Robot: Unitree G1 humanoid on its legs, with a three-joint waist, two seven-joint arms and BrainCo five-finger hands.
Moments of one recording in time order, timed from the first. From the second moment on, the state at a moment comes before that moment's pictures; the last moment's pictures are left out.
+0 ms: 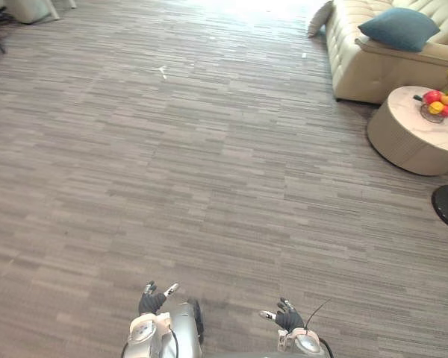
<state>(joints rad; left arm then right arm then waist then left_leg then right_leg) 0.03 0.01 0.25 0.93 -0.06 -0.10 0.11 0.07 0.05 -0.07 0.85 0.09 -0.07 -0.05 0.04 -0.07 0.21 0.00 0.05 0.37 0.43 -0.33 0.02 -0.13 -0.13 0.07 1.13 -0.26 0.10</state>
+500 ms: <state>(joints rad) 0.04 -0.06 0.21 0.96 -0.02 -0.09 0.09 0.03 -0.03 -0.14 0.86 0.08 -0.06 -0.05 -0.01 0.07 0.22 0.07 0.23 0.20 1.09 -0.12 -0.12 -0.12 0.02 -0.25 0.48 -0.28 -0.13</state>
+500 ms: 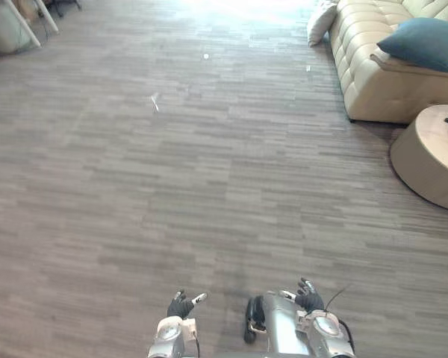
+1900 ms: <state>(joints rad) 0.06 -0.05 0.29 0.85 -0.02 -0.12 0.09 0.04 -0.01 -0.15 0.91 0.06 -0.03 -0.06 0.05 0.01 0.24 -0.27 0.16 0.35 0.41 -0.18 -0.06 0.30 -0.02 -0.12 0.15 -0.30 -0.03</state>
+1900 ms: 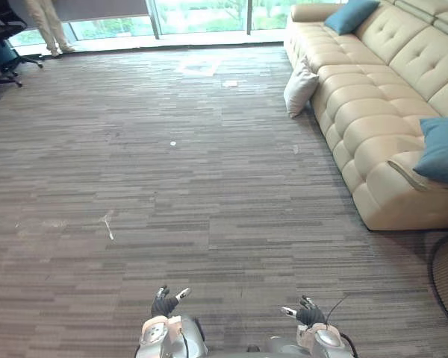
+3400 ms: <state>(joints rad) 0.07 0.05 0.23 1.00 -0.02 -0.09 0.11 0.10 0.00 -0.20 0.93 0.04 -0.05 -0.06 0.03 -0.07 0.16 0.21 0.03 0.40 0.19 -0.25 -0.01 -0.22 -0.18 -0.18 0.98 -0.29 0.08</state>
